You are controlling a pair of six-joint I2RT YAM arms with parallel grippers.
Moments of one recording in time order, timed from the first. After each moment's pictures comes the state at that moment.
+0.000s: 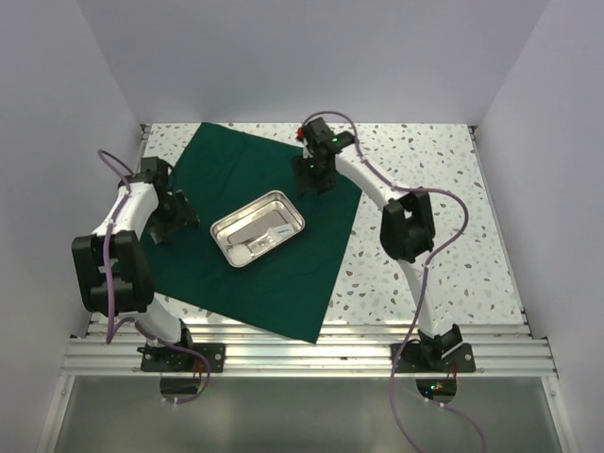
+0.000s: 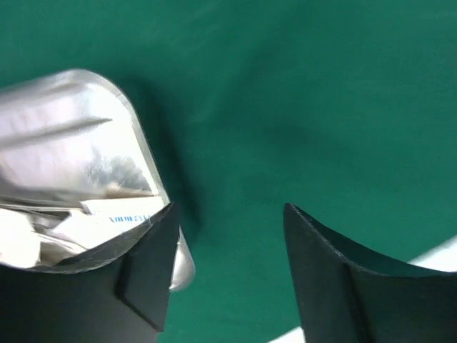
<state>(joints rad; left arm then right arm) 0.15 1.63 1.19 -0.90 -0.04 -0.46 0.56 2.39 2.25 -0.98 -0.08 0.25</state>
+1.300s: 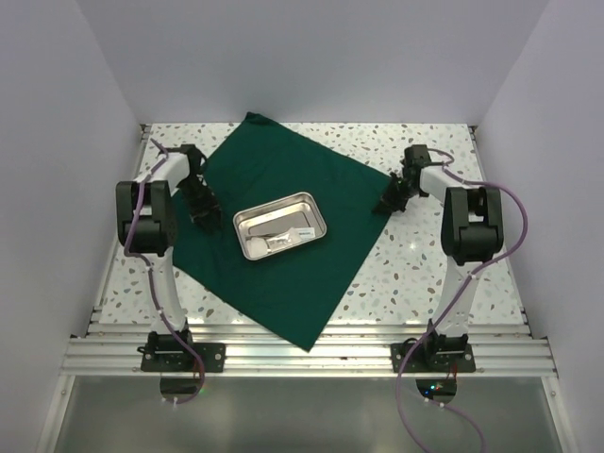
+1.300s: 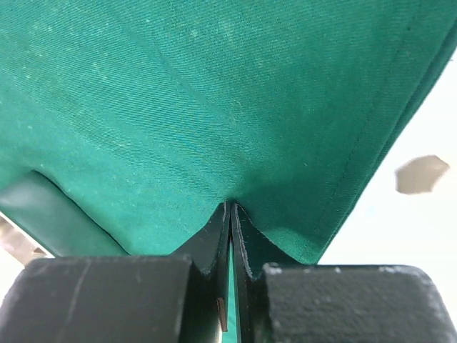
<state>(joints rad) 0.04 2.18 1.64 -1.09 0.14 -0.46 0.05 2.10 1.46 -0.57 -0.33 0.55</state>
